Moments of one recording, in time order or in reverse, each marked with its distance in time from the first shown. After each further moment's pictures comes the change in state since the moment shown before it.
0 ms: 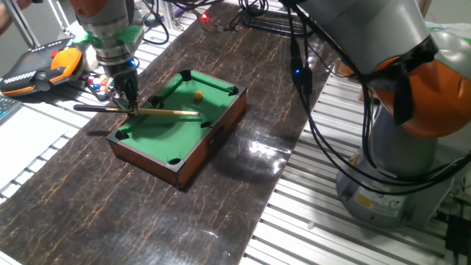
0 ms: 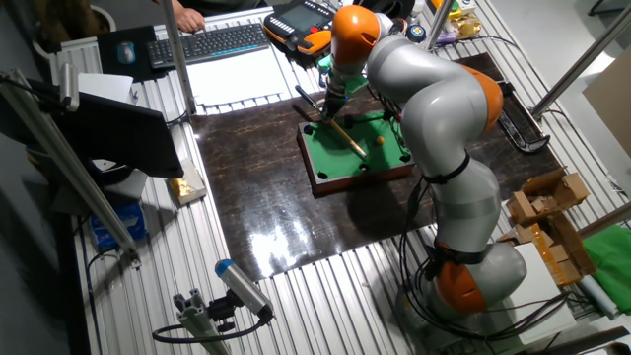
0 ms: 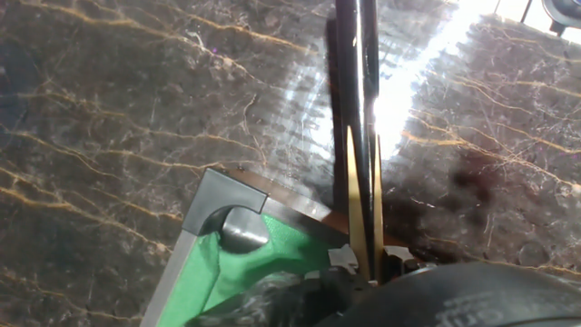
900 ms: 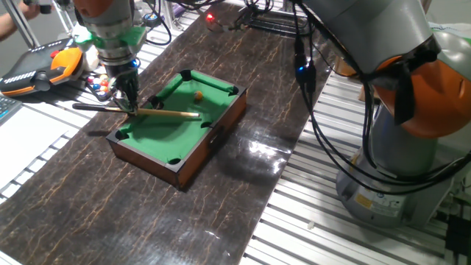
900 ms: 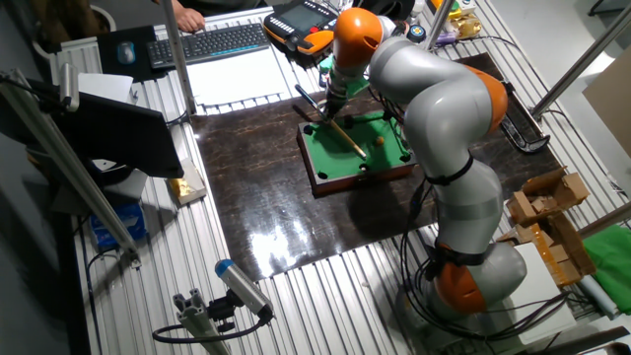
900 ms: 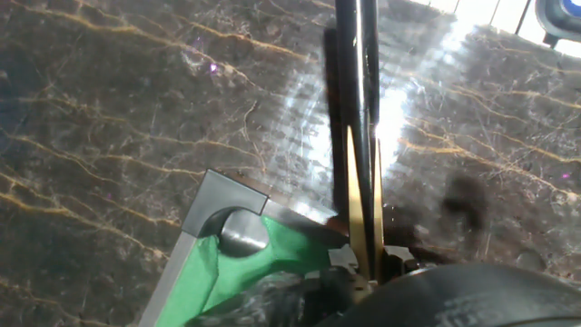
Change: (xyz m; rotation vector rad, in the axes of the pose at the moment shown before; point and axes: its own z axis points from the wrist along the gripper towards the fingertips) arm 0.000 0.000 0.000 0.021 -0.059 -0.003
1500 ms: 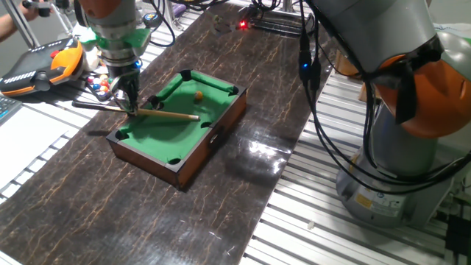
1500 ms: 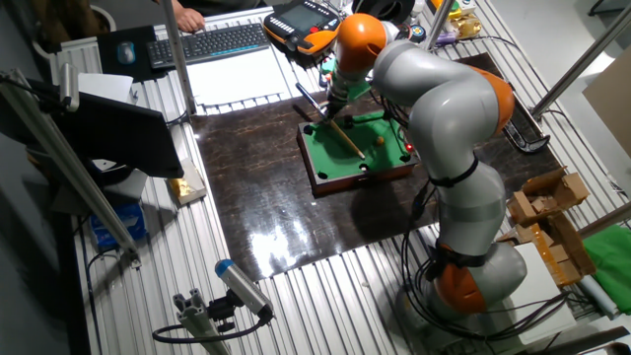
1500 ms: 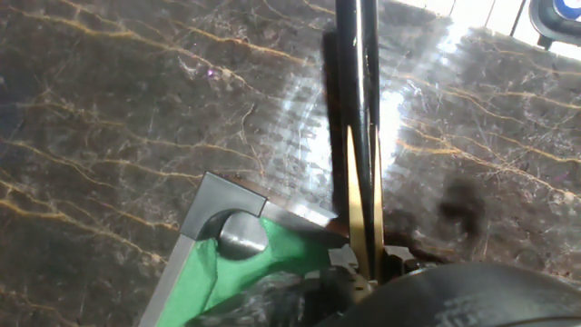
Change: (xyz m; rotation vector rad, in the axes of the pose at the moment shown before) arm -0.001 -0.001 -0.001 -0.003 -0.030 0.002
